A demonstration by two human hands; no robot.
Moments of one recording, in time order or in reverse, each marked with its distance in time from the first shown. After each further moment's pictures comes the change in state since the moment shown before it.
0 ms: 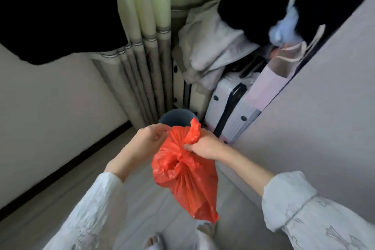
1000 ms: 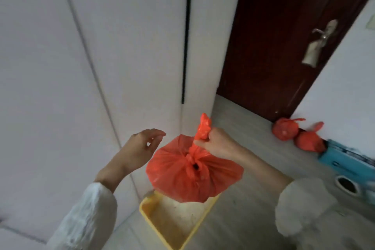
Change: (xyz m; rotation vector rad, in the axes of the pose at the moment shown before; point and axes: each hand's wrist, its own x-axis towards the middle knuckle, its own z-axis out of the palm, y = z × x) left_hand -0.474 0.544 0.342 0.110 -0.919 1.335; right_hand -0.820 0.296 0.048 0.515 1.249 0.978
